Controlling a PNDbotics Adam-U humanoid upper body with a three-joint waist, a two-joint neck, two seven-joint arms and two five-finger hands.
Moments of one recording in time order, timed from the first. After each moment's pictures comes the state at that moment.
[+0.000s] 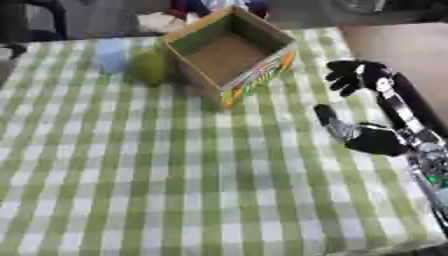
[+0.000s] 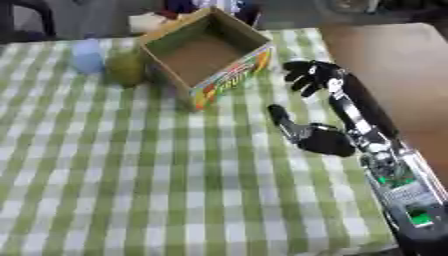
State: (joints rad) left arm -0.87 0.86 -0.09 -0.94 -0.67 -0.36 -0.38; right arm -0.34 -0.41 0.25 -1.80 0.45 -0.14 0.06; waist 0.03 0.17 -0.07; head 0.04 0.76
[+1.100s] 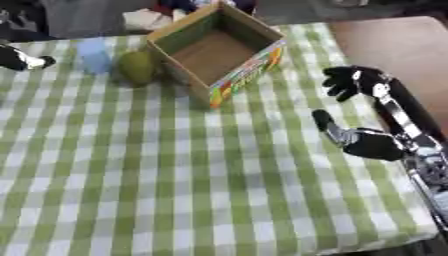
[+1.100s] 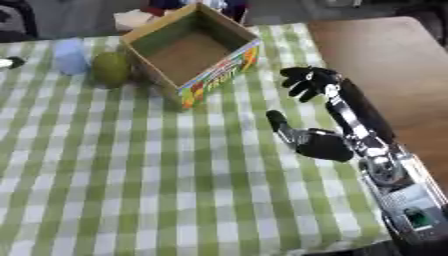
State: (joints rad) left arm -0.99 0.73 0.00 -0.68 -0.91 -0.36 -0.26; right arm -0.35 -0.41 0.26 -1.80 0.45 -0.15 0.07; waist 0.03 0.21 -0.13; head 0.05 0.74
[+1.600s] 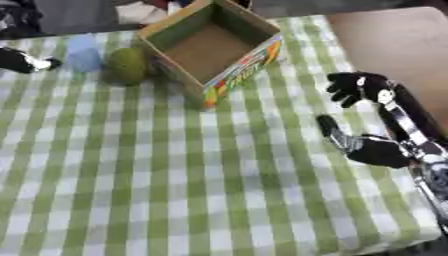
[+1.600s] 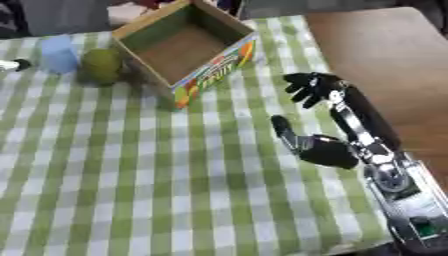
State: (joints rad) left arm -0.99 0.73 0.02 -0.66 -0.91 -0.33 -0.19; right arm -0.37 -0.41 0.26 -1.80 0.45 -0.15 0.07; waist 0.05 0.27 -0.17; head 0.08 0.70
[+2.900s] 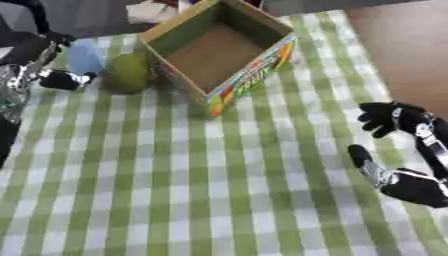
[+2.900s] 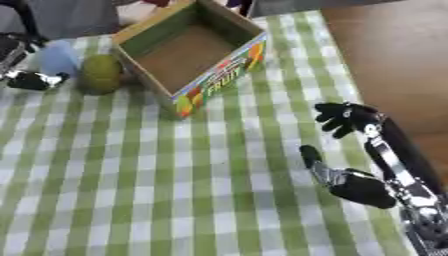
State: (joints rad) left arm -1.00 0.70 0.06 -0.57 -0.95 -0.16 0.02; right arm -0.40 -0.40 0.26 -1.80 0.45 -0.16 0.07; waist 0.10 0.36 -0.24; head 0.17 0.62
